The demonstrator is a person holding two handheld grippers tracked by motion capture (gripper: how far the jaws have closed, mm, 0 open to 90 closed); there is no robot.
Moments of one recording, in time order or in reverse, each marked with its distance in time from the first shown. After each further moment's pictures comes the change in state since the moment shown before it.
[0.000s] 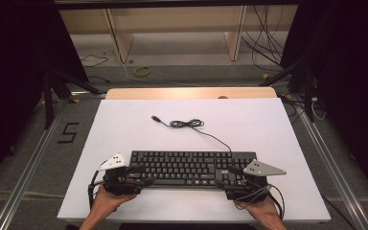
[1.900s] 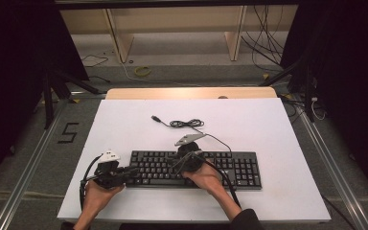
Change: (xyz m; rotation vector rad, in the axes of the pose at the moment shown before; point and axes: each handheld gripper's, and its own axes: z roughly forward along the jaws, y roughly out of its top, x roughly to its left) left arm 0.030 -0.002 -0.009 0.188 0.265 -0.061; right arm 0.045 0.072 0.160 0.262 0.131 -0.078
